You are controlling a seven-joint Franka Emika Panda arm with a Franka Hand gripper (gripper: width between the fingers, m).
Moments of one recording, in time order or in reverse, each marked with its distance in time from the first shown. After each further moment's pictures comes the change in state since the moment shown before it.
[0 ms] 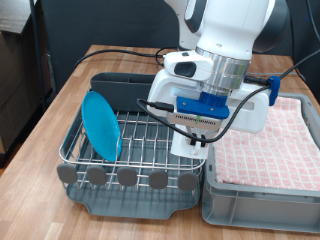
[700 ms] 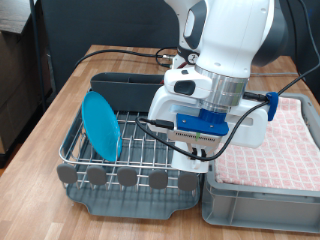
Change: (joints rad) arm -0.001 0.053 -0.001 0.014 0.007 0.045 0.000
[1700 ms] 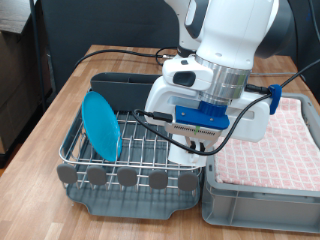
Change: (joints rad) arm -0.003 0.003 -0.002 0.099 0.001 -0.117 -0.035
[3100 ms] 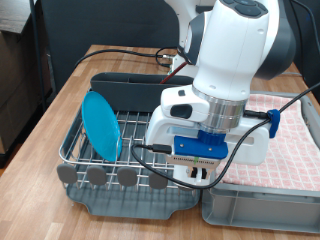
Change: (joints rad) arm -0.011 0.122 0.012 0.077 0.092 -0.010 -0.032
